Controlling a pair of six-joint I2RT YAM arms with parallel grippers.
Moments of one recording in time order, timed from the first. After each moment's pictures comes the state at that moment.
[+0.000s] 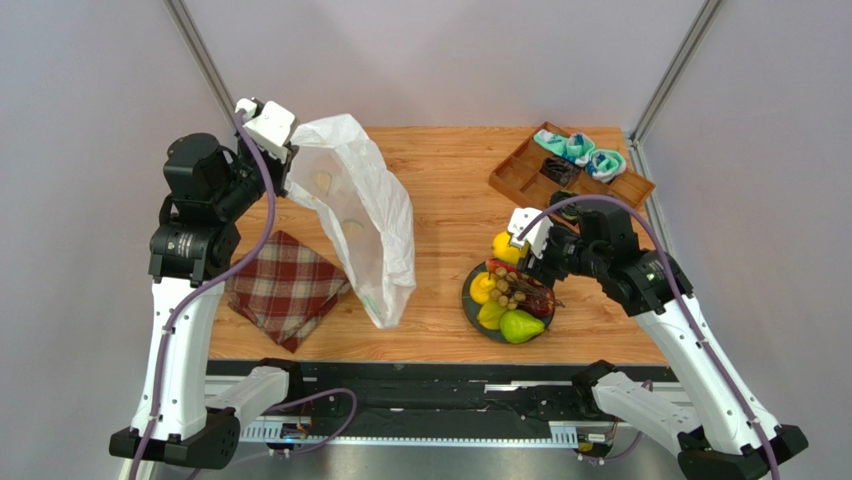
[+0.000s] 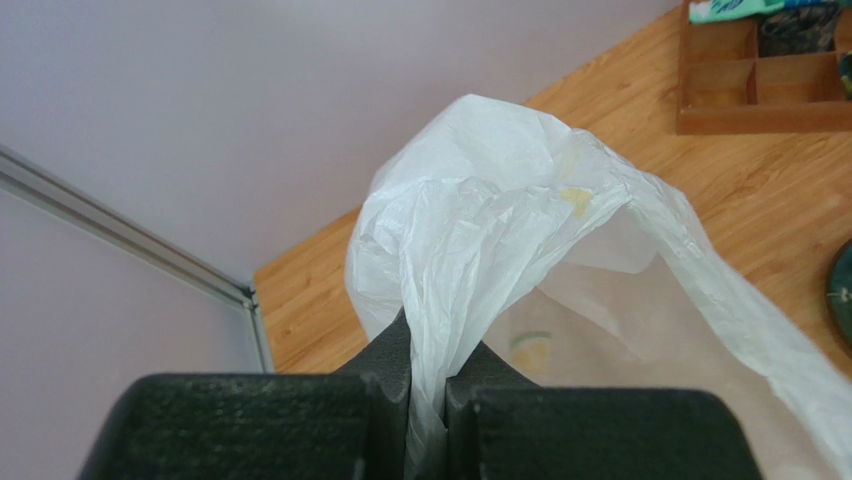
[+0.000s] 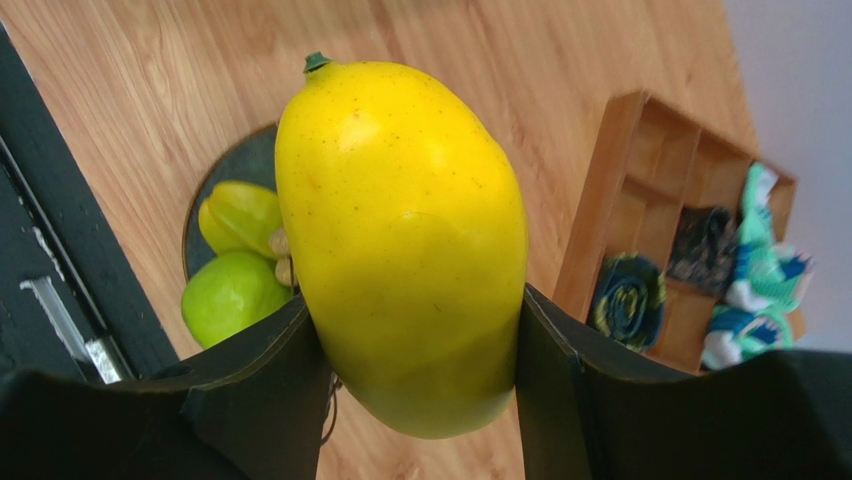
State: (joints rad) left arm -0.12 1.04 1.52 -0.63 0.28 0.39; right arm 0.48 0.93 1.17 -0.90 -0.32 -0.73
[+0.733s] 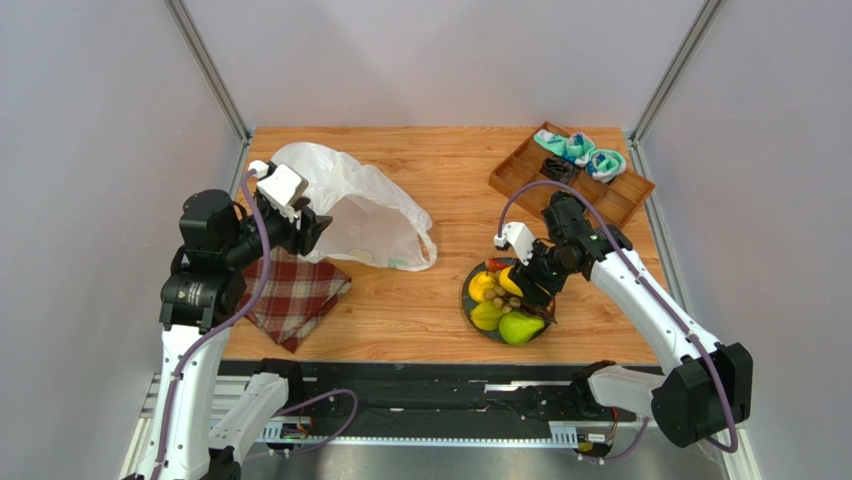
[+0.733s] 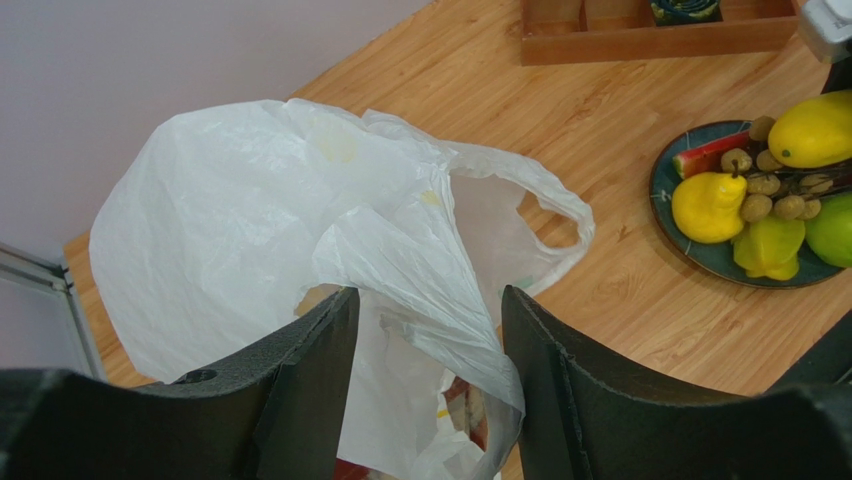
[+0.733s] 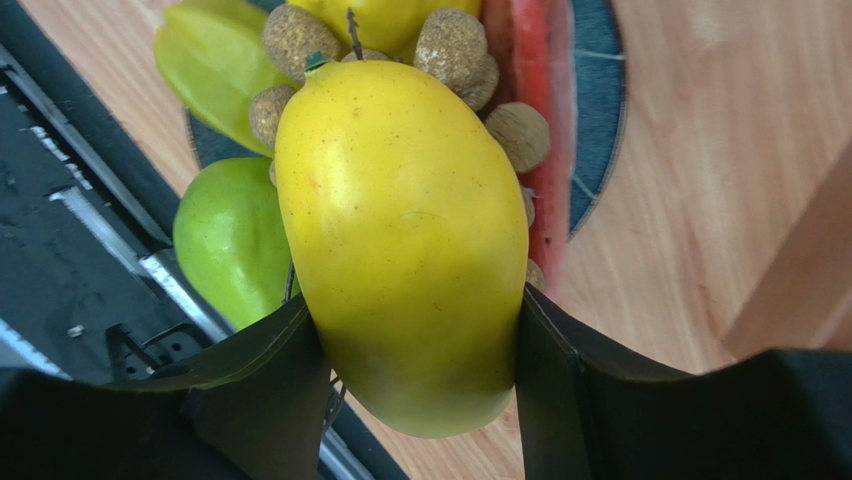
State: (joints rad) left arm -0.10 0.80 1.19 -0.67 0.51 0.29; right arm 0.36 1.18 0.99 -0.98 -0.26 -0.67
